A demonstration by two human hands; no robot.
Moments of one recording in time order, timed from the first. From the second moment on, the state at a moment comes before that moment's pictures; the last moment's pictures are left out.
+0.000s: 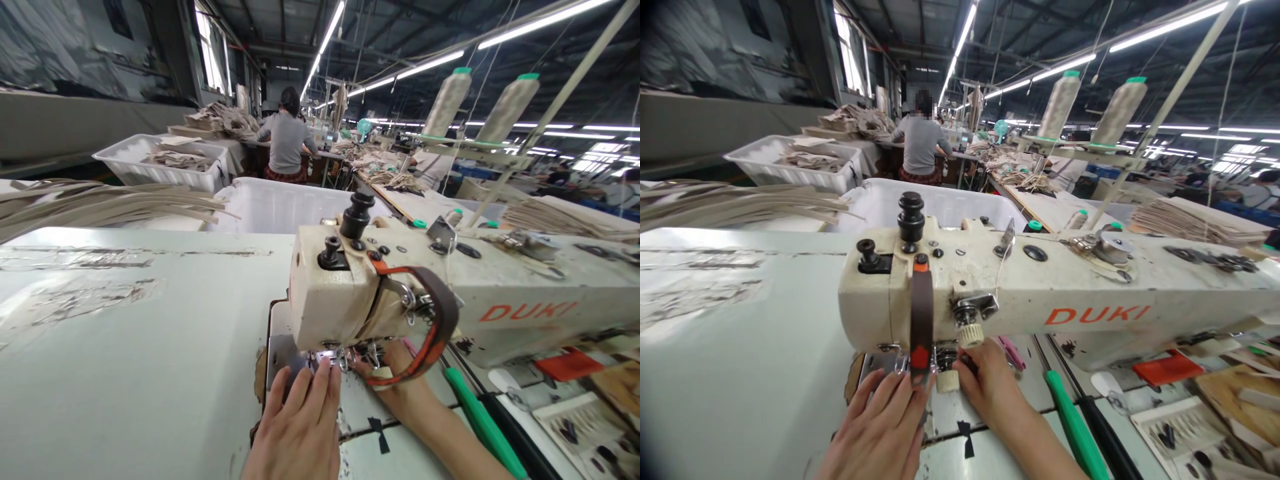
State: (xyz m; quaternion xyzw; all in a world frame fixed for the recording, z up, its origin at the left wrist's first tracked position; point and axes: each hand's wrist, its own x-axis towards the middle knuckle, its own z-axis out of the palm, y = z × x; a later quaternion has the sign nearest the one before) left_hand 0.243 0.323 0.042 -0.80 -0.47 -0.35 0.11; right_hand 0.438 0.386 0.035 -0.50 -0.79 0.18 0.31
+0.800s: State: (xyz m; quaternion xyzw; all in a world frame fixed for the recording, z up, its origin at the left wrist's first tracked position) left_hand 0.238 0.316 0.035 -0.81 -0.50 -0.28 0.11; right_hand 0.443 0.384 0.045 -0.49 -0.80 0.18 0.30
